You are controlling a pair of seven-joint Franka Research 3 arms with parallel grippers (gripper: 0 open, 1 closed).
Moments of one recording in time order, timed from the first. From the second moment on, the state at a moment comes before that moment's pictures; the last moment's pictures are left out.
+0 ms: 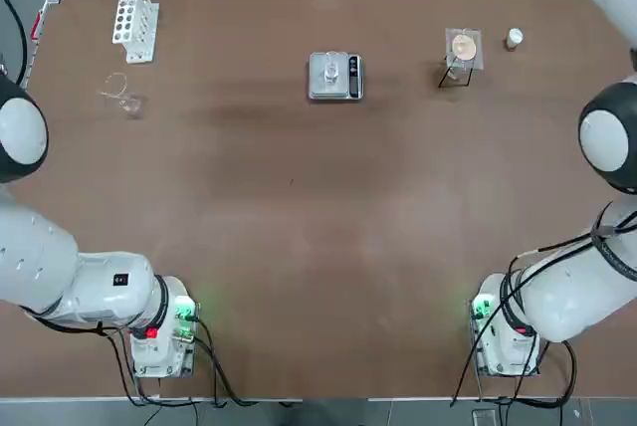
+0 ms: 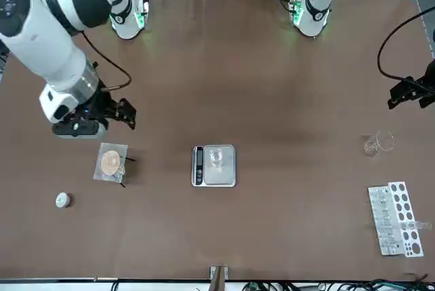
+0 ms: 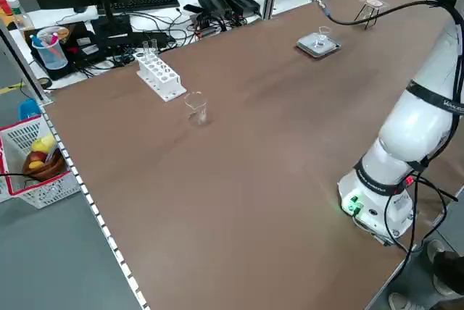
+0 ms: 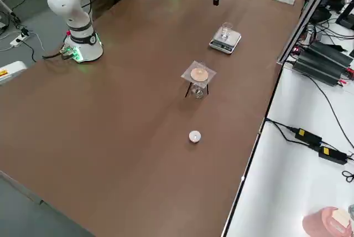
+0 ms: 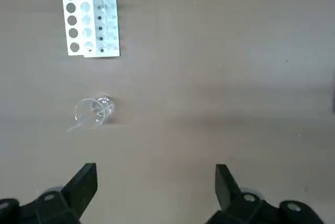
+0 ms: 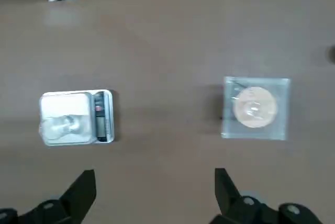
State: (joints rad) left arm 0.04 0.09 0.01 -1.50 0.00 1.63 0.04; right arm 0.44 0.20 -0.20 -1.46 0.10 1.77 0.32
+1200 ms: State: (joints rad) left arm 0.04 0.09 0.01 -1.50 0.00 1.63 0.04; right arm 0.11 -0.01 -0.09 -1.51 0.05 1.52 0.21
